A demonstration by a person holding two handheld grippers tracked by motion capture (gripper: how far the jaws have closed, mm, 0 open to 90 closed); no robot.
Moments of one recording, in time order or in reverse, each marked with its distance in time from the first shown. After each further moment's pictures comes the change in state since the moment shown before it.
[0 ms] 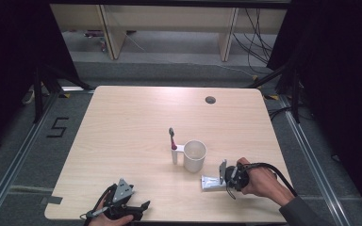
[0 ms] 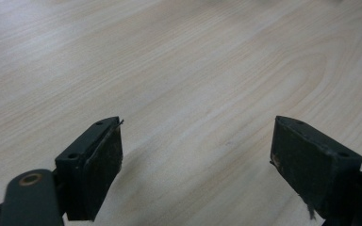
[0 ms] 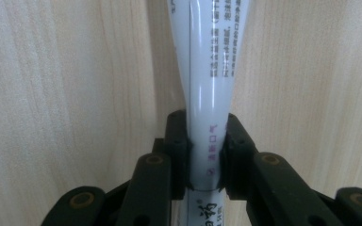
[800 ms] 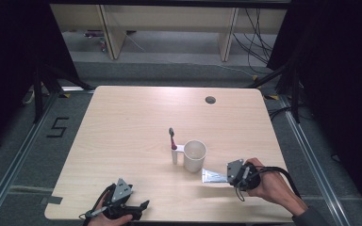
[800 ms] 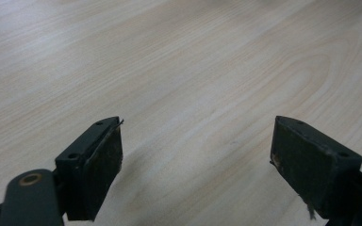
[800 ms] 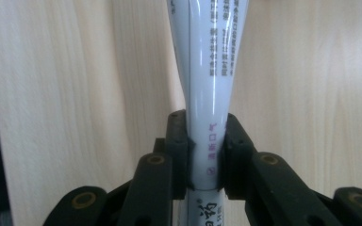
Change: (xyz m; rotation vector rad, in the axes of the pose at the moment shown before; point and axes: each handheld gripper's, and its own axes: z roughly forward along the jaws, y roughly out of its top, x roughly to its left) left arm 0.003 0.000 -0.001 0.001 0.005 -0.005; right arm 0.011 -0.023 -0.032 -0.286 -0.096 0.051
